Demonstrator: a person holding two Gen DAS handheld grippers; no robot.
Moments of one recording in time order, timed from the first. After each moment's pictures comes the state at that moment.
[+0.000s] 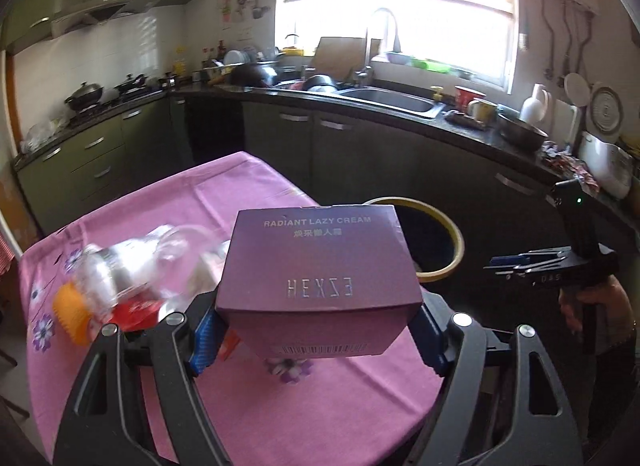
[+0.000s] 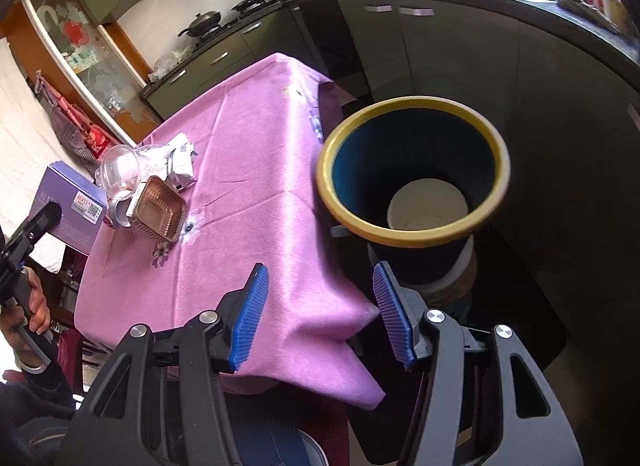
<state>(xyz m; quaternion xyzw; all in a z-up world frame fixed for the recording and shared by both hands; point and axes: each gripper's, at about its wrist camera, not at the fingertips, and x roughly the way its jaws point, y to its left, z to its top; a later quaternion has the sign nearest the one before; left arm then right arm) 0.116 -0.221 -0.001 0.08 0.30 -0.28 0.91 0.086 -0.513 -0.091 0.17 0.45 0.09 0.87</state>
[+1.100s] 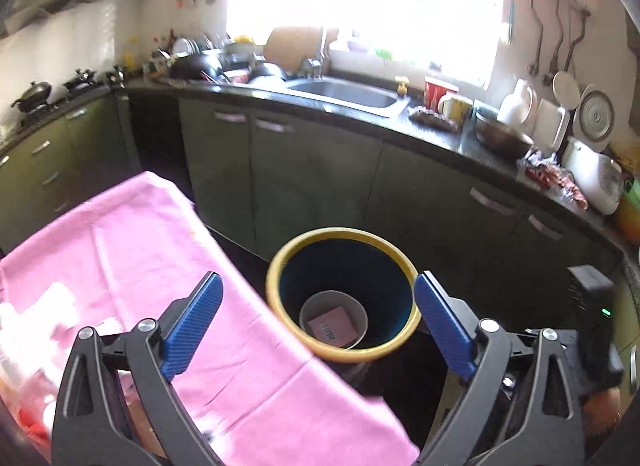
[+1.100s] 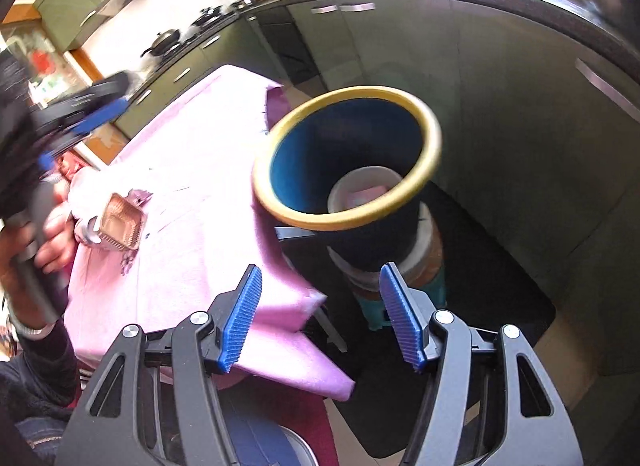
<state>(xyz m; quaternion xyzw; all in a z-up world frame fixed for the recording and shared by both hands) 0.183 -0.331 -0.003 0.06 0.32 -0.33 0.89 0.068 -0.552 -0.105 0.20 0.45 0.04 0.87</state>
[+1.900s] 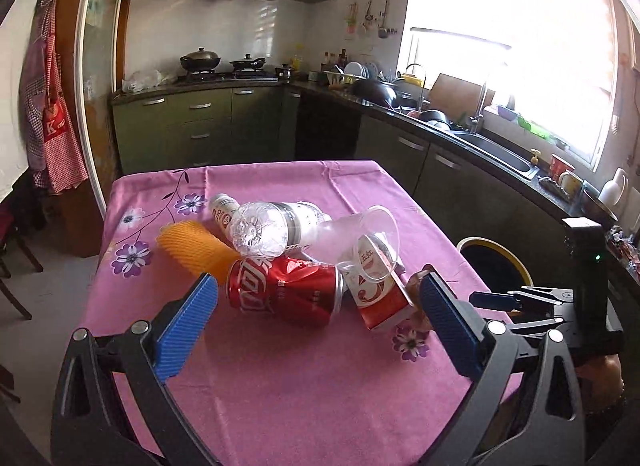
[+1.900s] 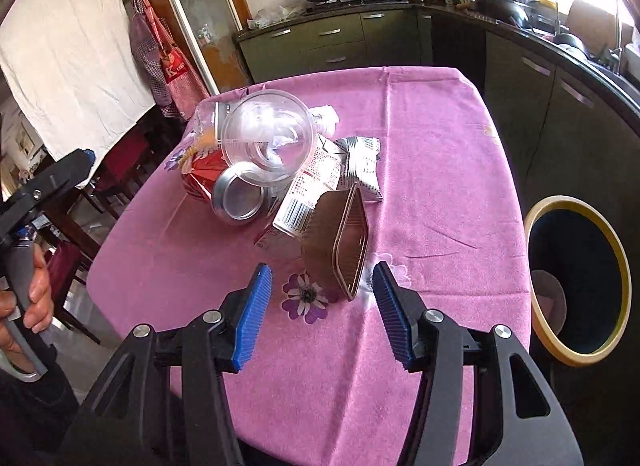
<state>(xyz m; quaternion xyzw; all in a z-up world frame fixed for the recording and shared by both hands) 0.107 -0.071 0.004 -0.03 0.30 -0.10 0.95 0.142 -0.298 -0.064 0.02 0.42 0.22 0.88</state>
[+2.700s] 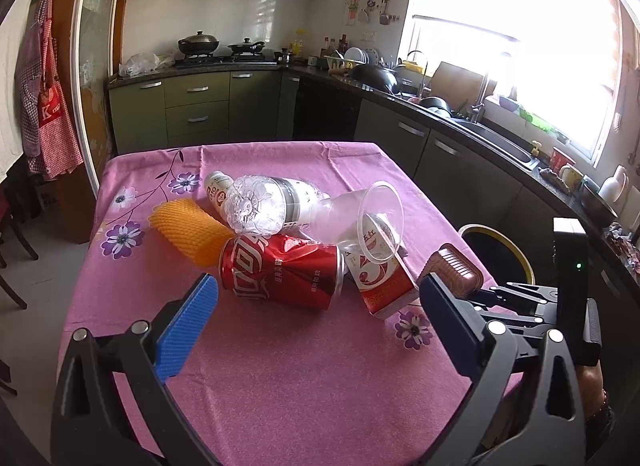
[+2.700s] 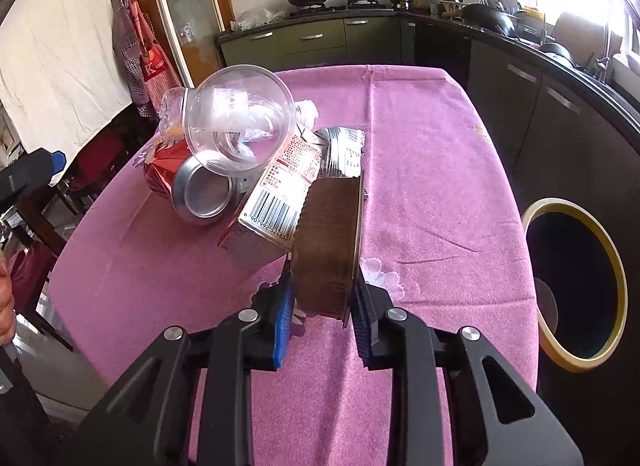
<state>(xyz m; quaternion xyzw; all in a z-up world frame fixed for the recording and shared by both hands) 0.113 -0.071 -0.019 -0.03 0.32 -0.10 0.94 0.154 -0.293 -0.090 0.00 0.41 0.19 0.89</state>
